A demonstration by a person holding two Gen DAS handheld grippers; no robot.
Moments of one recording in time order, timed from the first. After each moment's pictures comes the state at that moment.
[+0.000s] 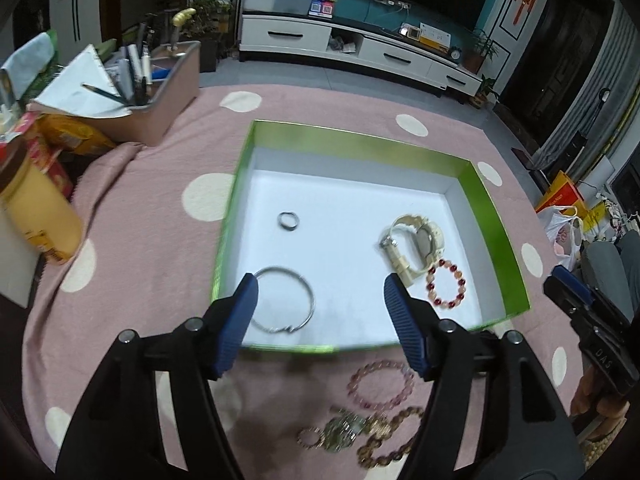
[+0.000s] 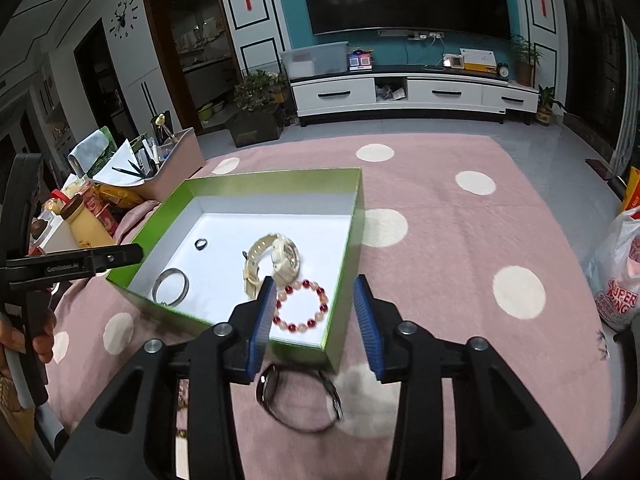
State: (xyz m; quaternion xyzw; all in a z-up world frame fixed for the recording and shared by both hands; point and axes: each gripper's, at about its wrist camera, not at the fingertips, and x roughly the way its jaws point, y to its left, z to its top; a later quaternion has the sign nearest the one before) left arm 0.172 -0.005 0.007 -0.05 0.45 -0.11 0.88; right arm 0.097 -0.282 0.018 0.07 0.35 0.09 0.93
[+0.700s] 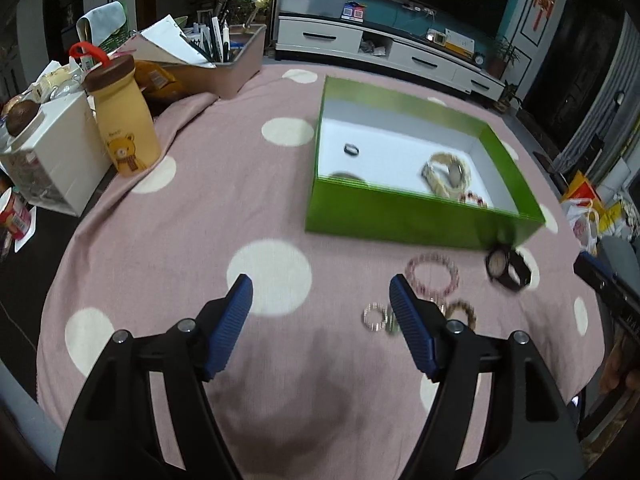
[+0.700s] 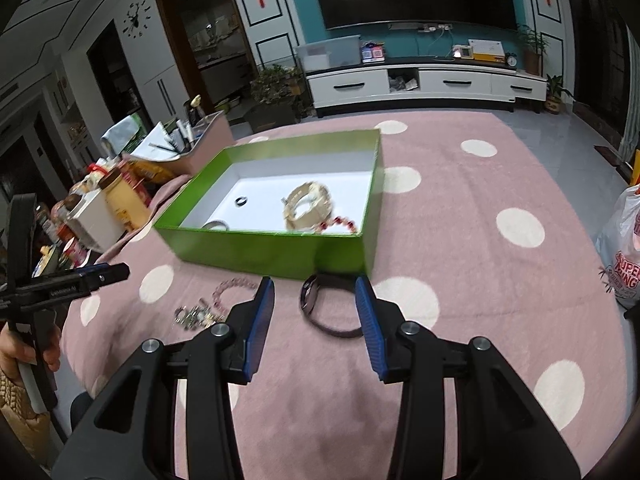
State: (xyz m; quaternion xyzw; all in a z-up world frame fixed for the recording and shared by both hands) left arm 0.057 0.046 -0.013 -0.05 0.45 -0.06 0.89; right arm 0.026 -0.262 0.008 0.08 0.37 0.12 0.92
